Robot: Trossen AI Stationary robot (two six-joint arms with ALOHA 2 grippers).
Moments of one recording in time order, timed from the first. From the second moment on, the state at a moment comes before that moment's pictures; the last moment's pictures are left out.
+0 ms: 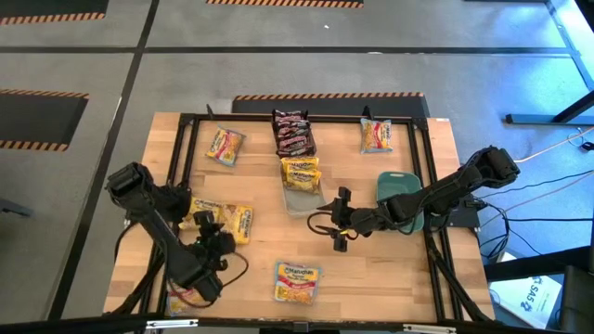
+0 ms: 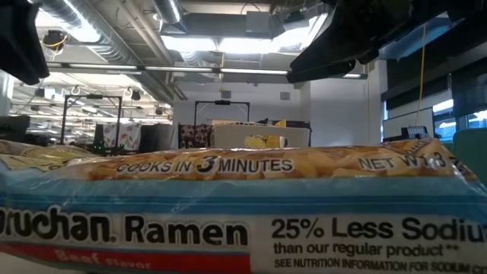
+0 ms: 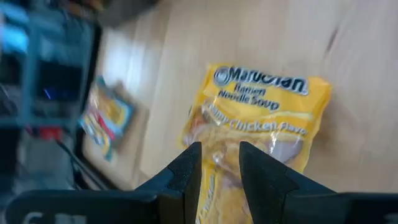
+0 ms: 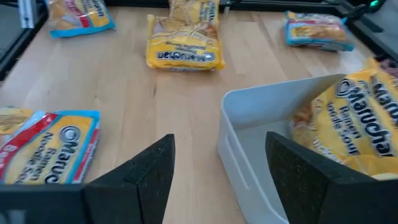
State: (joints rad) left arm -0.88 1.73 1.23 -1.50 -0.66 -1.21; right arm 0.36 1.47 0.77 0.16 0.43 0.18
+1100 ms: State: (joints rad) left arm -0.57 1.52 0.83 -0.39 -0.28 -0.70; right arm 0.36 1.47 0.77 0.19 0.41 0.20
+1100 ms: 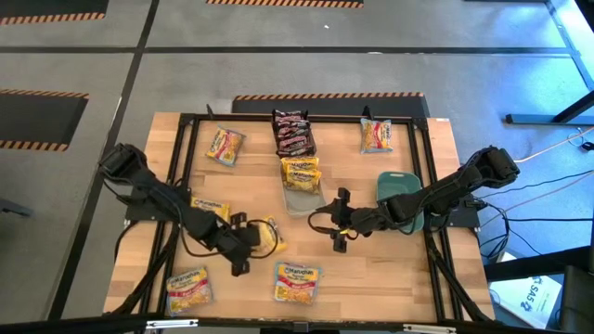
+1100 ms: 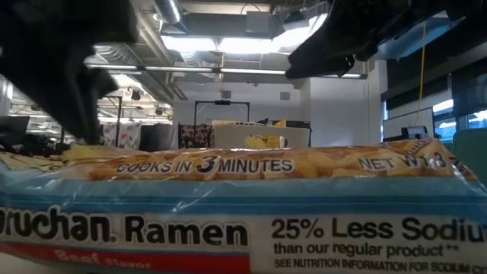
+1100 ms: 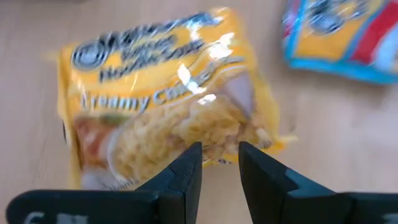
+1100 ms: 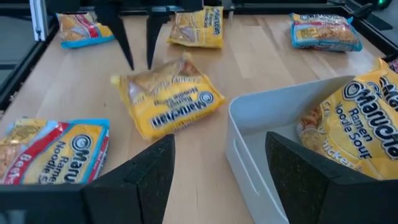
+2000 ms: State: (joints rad) left arm -0.56 1.52 0.71 -0.08 -0.30 -0.54; right arm 0.36 1.67 0.77 0.46 0.25 0.28
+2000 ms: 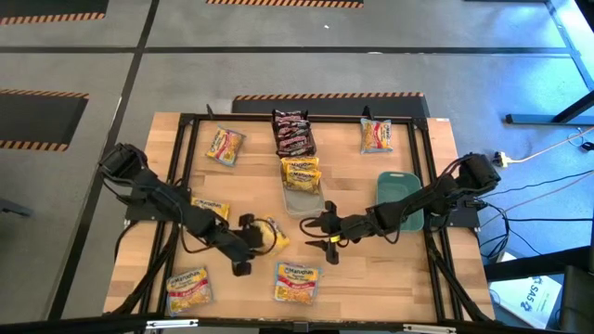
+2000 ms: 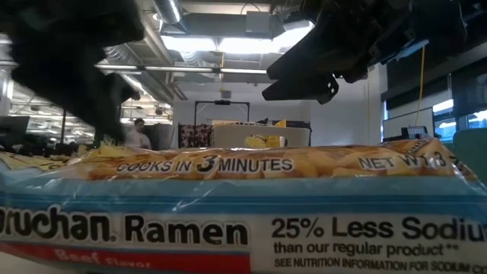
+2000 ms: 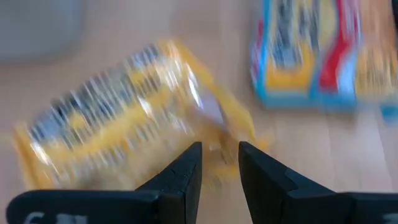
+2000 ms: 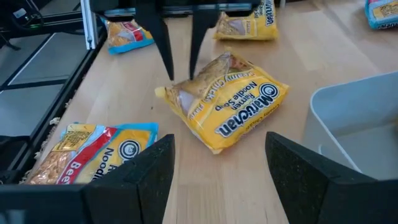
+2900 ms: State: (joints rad) left arm -0.61 1.54 0.90 -0.78 -0.62 -0.75; right arm 0.35 2.01 1.21 0.12 0.31 0.27
